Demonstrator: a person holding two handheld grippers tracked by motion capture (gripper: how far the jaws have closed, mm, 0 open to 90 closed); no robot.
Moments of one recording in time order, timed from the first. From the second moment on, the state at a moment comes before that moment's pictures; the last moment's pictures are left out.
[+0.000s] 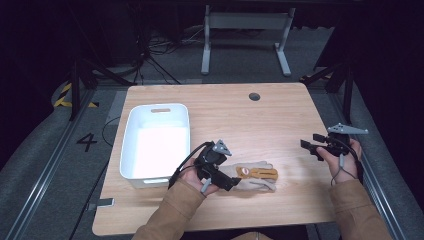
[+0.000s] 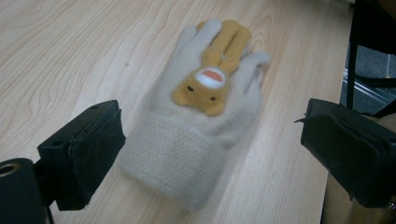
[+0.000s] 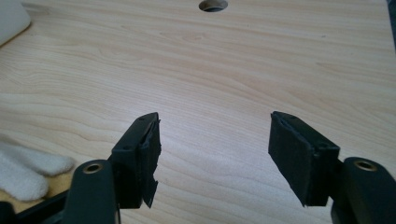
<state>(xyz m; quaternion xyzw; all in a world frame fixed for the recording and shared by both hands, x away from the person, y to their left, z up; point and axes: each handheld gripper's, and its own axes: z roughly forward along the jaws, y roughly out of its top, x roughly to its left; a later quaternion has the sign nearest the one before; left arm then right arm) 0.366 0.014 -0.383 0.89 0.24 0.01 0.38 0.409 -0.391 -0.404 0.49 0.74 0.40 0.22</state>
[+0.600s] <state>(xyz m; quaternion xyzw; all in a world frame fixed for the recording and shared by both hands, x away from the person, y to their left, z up) 0.373 0.009 -0.405 0.89 0.22 0.00 0.41 0.414 -0.390 -0.414 0.50 0.74 0.41 0.21</state>
